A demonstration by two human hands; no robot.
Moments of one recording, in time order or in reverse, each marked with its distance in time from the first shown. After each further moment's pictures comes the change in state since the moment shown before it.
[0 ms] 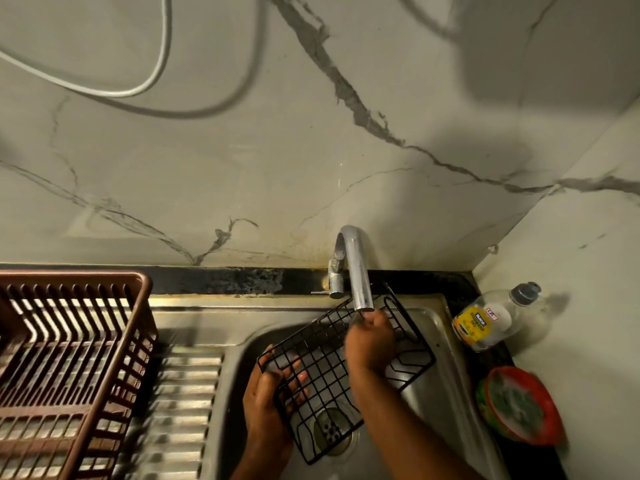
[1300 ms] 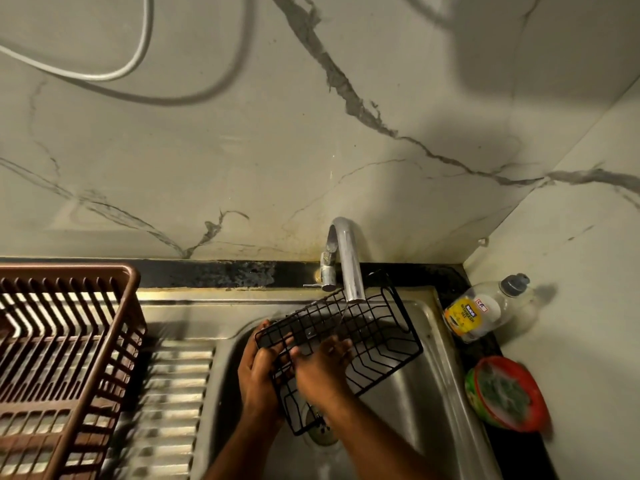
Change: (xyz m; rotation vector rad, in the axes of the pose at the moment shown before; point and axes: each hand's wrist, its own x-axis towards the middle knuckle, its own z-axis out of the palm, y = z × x) left_hand 0.027 -0.002 0.007 0.022 -0.041 0.120; right_hand -0.065 0.011 0.010 -0.417 -0.689 0.073
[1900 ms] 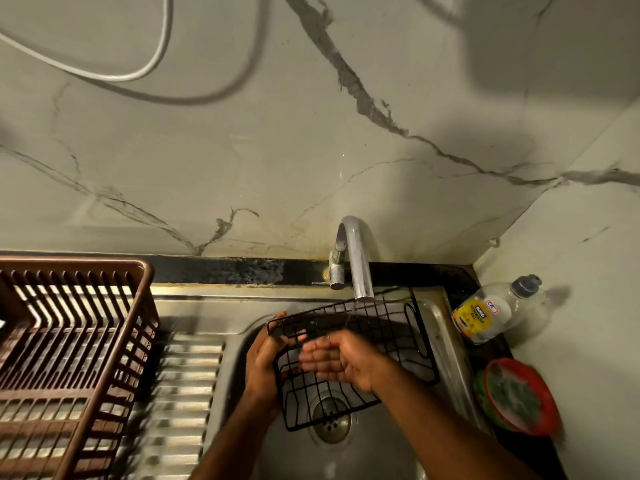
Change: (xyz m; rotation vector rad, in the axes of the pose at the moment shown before) left_hand 0.011 0.015 -0.010 0.073 -0.191 -0.070; right_hand 0.013 0.008 -0.064 0.529 -0.465 -0.015
